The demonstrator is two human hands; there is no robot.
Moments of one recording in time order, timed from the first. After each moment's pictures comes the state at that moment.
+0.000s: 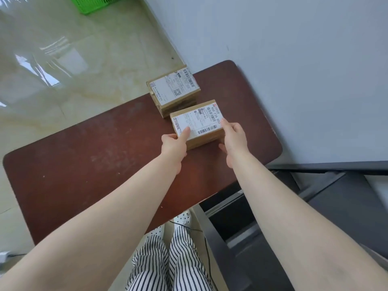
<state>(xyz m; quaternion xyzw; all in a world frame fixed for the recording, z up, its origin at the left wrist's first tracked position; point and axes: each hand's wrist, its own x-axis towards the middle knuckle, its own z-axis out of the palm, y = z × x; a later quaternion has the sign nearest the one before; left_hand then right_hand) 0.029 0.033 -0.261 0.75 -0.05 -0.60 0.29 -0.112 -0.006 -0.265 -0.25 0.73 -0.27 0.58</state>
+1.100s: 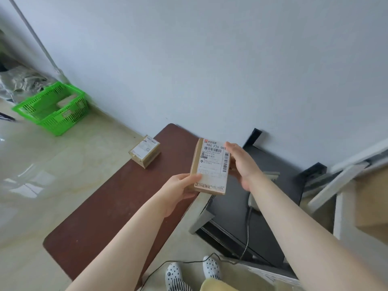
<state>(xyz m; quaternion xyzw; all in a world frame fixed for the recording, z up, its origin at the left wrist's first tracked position) 0.026 0.185 -0.010 0.48 -0.43 -0.75 0.17 -0.185 0.186 0.003 -0.30 0.66 -0.43 0.53</state>
